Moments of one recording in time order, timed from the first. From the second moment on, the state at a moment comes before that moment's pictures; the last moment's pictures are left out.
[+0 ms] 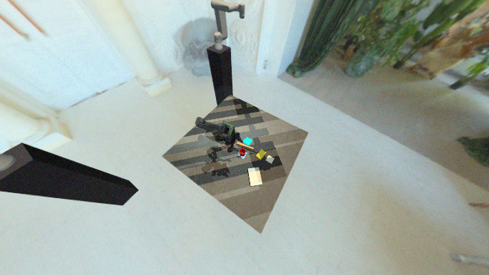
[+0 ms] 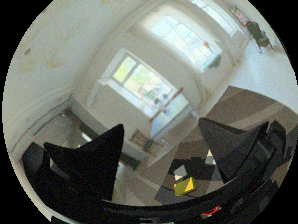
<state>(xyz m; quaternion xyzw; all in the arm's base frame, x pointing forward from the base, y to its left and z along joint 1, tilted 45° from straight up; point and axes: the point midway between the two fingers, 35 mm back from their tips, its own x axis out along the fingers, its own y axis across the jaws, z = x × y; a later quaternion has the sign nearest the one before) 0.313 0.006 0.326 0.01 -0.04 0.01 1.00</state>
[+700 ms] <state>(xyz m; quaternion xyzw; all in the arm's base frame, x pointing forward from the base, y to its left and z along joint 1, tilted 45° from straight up) 0.286 -0.086 0.053 -0.50 0.64 0.02 0.58</state>
